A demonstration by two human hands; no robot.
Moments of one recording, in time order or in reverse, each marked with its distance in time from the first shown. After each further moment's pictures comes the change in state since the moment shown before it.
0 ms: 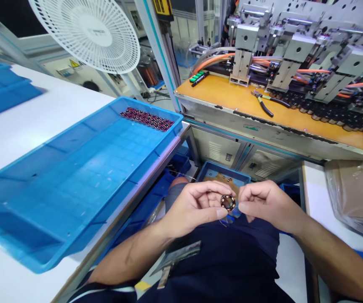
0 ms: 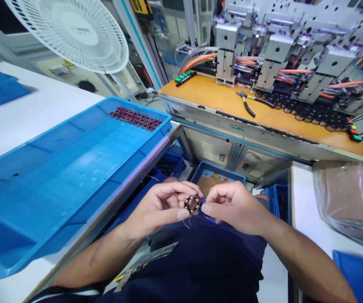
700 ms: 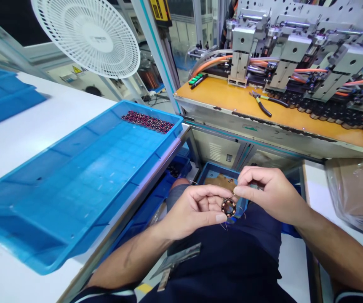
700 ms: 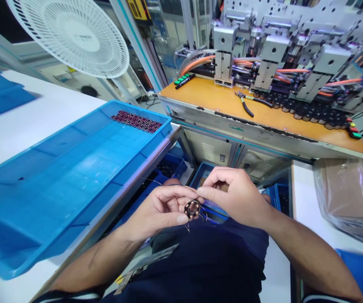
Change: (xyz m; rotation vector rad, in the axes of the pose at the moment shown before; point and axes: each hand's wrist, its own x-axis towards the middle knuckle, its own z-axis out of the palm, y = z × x) left_hand -0.004 0.001 0.000 -0.070 -0.056 -0.128; right_hand 0.010 -0.022 0.003 -0.265 0.253 -0.189
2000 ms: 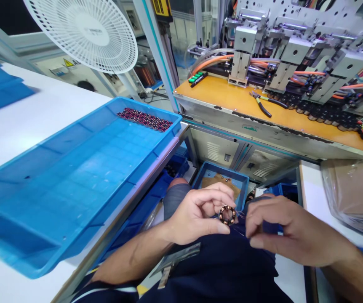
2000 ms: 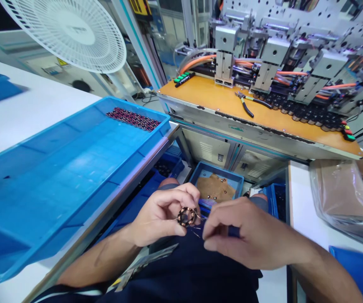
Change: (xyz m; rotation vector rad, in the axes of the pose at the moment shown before) left_hand 0.002 0.002 0.006 0.134 -0.080 0.225; right_hand -0.041 -0.013 -0.006 -0.208 -0.310 -0.178
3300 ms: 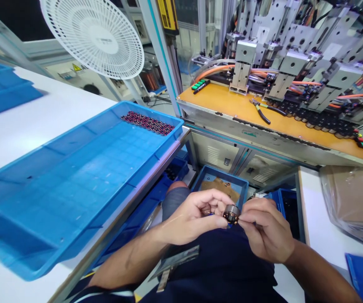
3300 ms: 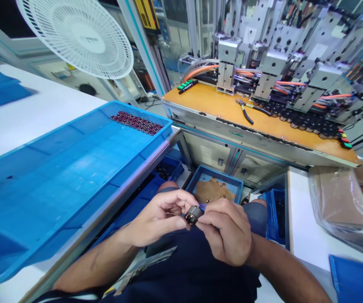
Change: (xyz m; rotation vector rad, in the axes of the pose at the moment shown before) left_hand -0.004 0.003 -0.007 0.163 -0.033 -0.165; right_hand 0.018 0.025 0.050 -0.361 0.772 -0.472
